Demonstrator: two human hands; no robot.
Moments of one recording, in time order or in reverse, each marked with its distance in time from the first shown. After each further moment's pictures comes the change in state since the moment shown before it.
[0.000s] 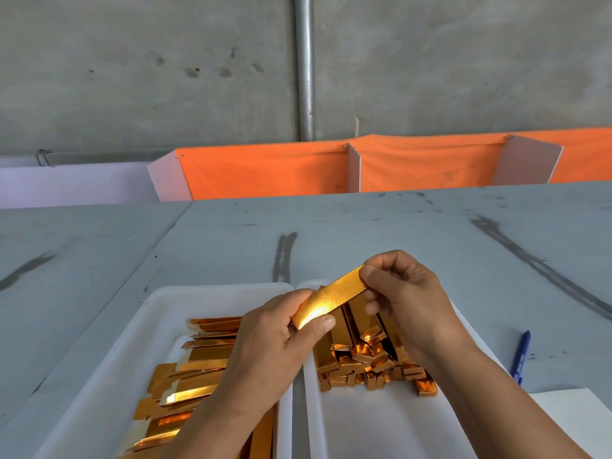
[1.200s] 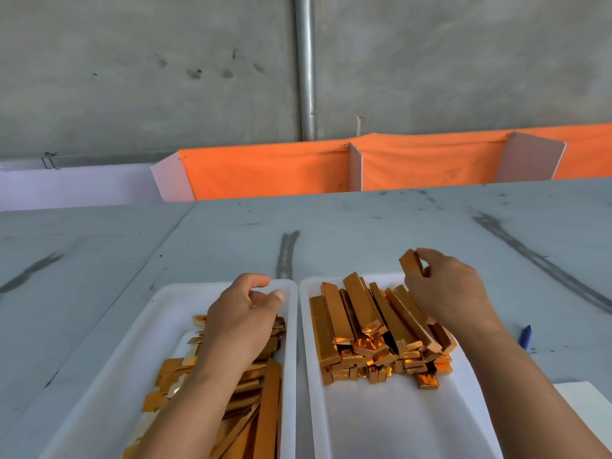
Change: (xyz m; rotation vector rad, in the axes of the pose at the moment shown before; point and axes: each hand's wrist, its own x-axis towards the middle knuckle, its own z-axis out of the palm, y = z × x) left_hand 0.017 -0.015 -0.024 -0.042 0.157 -0.454; right_hand 0.022 -0.005 -0.041 -1.037 0.239 0.021
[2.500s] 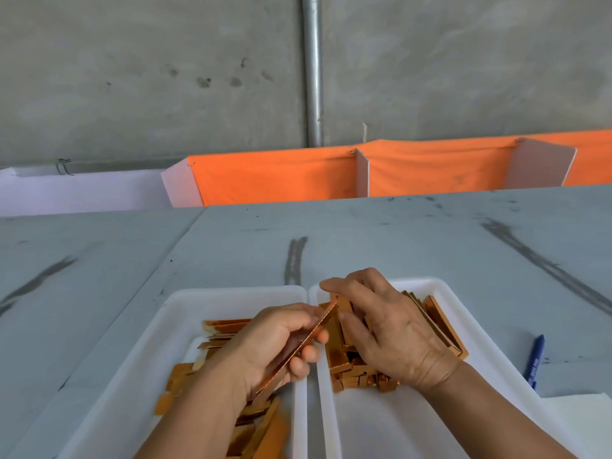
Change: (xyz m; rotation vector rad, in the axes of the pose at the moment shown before) left_hand -0.001 0.010 0.005 -0.696 -0.725 -0.445; right_hand -0.047 -0.030 0.036 0.107 -0.064 -0.852
